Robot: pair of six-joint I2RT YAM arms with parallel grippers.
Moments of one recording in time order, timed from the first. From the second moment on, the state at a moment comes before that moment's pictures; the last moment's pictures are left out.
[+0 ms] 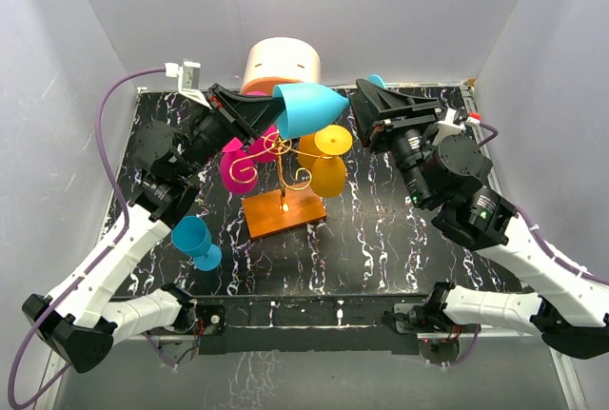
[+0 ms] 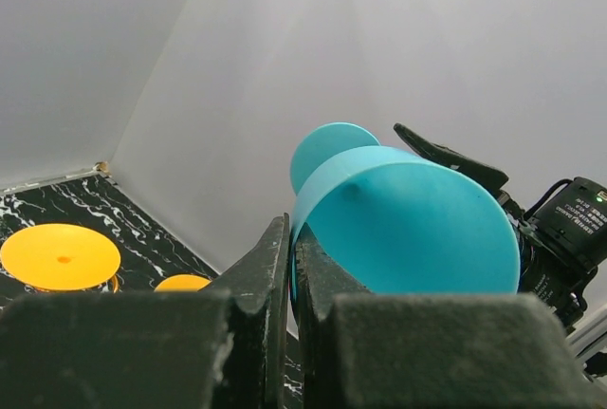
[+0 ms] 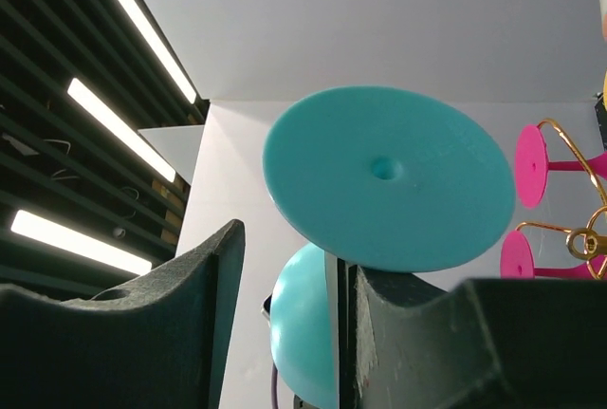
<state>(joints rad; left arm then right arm) -0.59 1.06 1.16 0.32 0.33 -0.76 0.96 0.99 1.34 -0.14 0.68 1.56</state>
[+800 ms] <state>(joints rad) -0.61 1.07 1.19 0.29 0.29 -0.61 0.96 0.95 1.29 -0.22 0.67 1.57</state>
